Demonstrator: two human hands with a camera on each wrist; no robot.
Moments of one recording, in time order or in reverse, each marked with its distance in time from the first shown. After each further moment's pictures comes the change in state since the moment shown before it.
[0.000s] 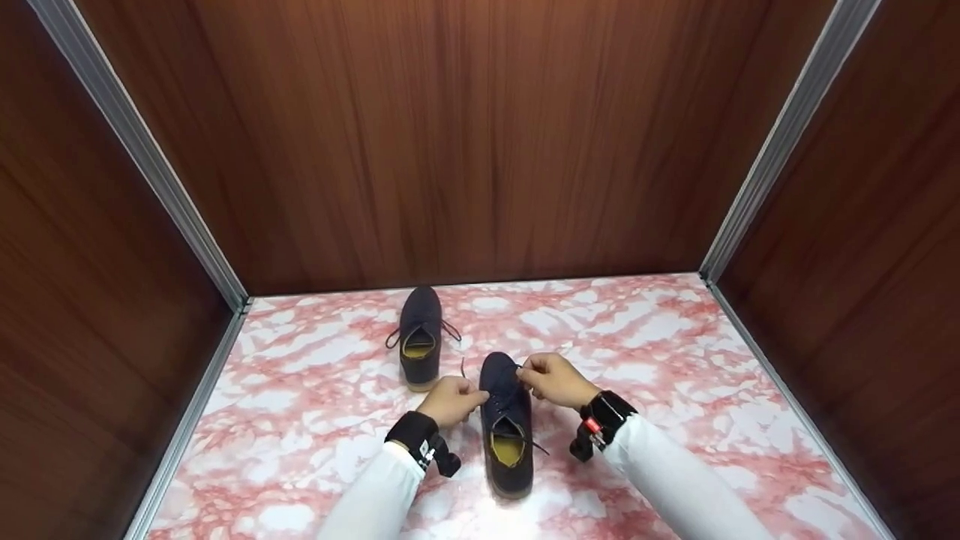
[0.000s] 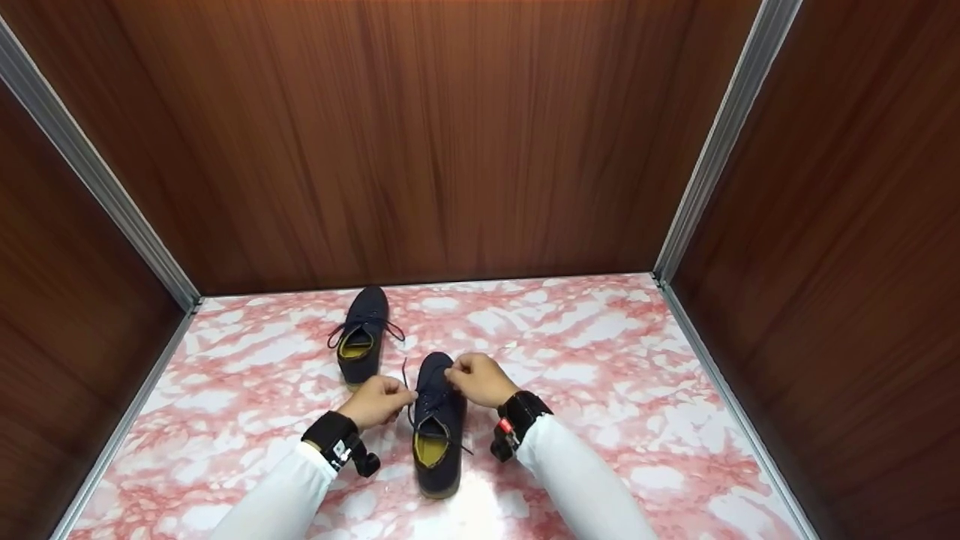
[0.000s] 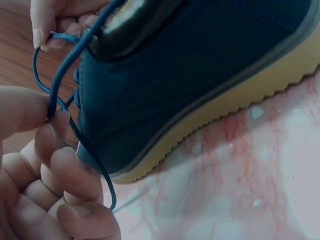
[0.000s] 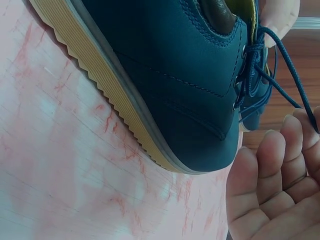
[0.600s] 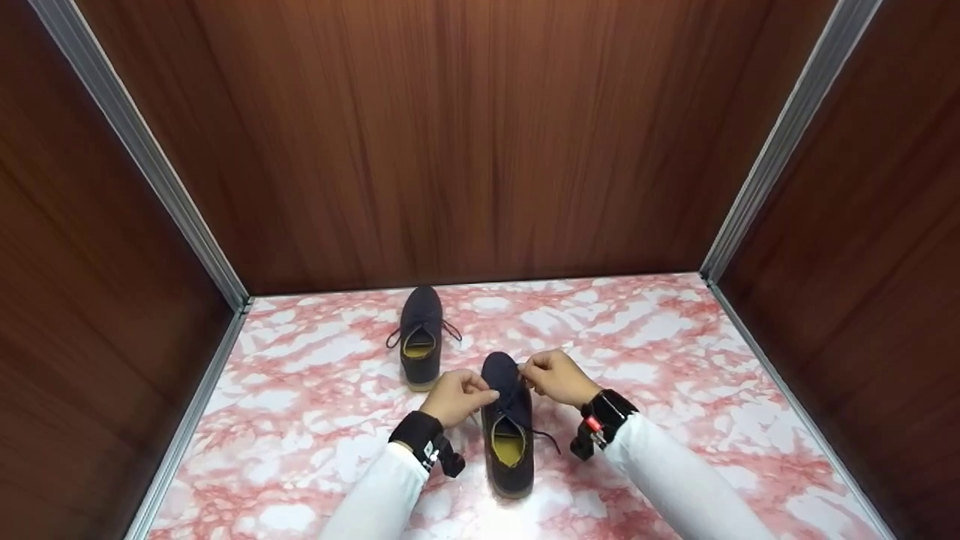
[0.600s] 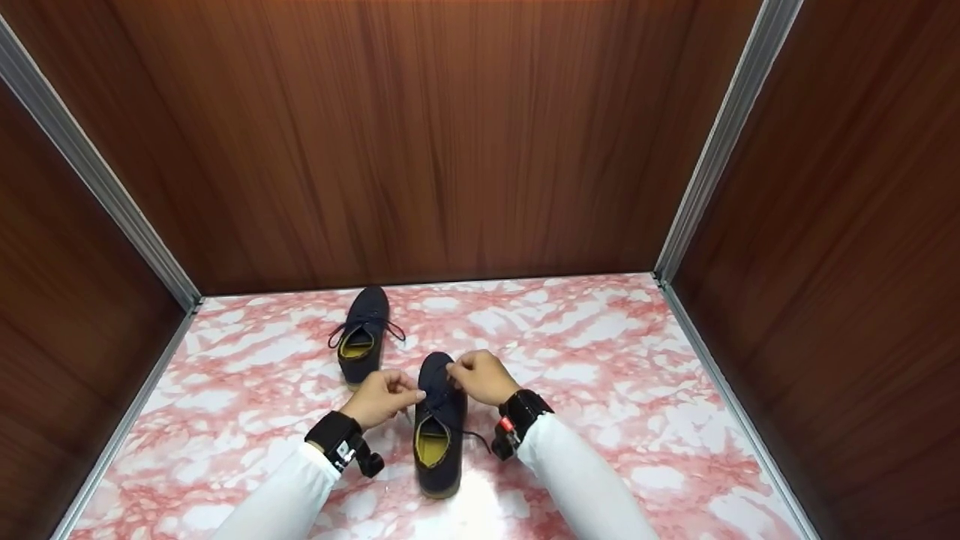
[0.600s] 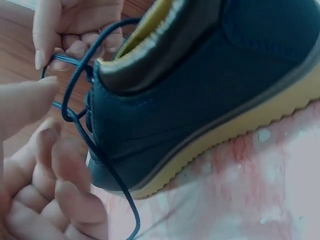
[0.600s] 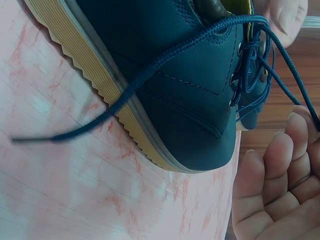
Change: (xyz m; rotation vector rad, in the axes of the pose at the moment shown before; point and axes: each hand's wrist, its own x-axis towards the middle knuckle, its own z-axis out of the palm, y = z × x) left_hand 0.000 0.009 0.004 -0.023 0.044 0.061; right_hand 0.003 -0.001 -0.003 -0.017 0.023 -0.039
